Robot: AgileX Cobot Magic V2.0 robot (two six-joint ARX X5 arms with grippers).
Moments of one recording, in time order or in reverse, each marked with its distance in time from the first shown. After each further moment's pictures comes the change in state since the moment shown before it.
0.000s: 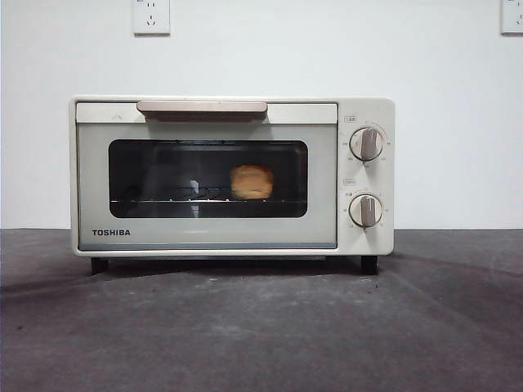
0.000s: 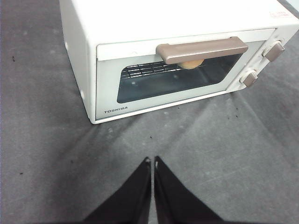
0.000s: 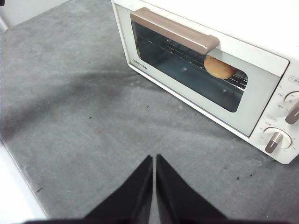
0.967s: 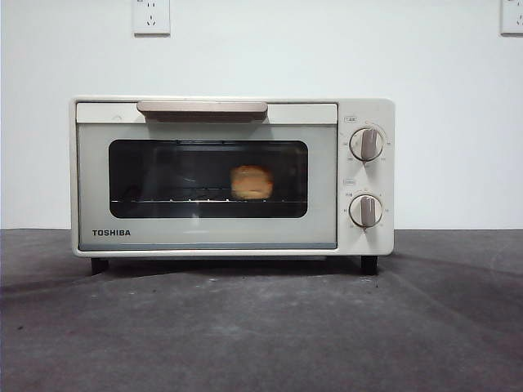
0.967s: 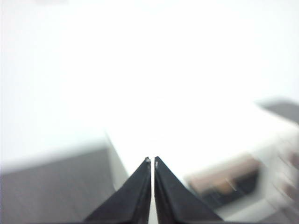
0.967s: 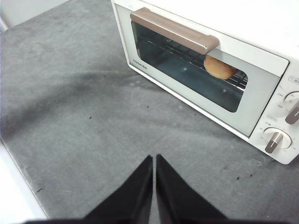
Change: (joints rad) left arm 0.087 -0.223 -0.148 0.547 -0.035 0.128; right arm 0.000 0.000 0.000 0.000 0.000 0.000
